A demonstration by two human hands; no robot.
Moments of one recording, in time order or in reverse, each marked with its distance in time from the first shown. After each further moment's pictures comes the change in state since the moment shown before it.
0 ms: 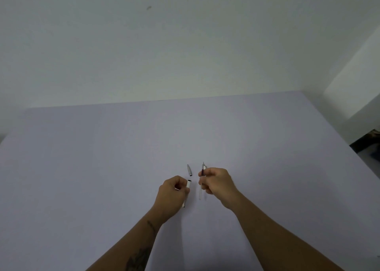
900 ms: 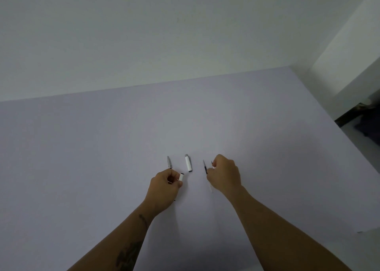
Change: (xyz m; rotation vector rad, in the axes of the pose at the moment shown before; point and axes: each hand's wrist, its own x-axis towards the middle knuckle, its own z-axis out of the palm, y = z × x) left_hand 0.023 0.004 0.035 0.141 -0.047 -0.021; right_hand 0.038 0.040 -0.053 -0.718 0.325 -0.079
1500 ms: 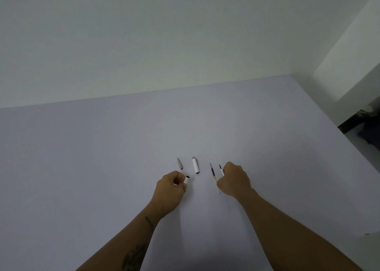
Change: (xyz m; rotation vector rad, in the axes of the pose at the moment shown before) left_hand -0.018 0.003 -0.015 -0.049 -0.042 -0.003; right_hand -0.009 0.003 -0.007 -0.130 -0.096 0.060
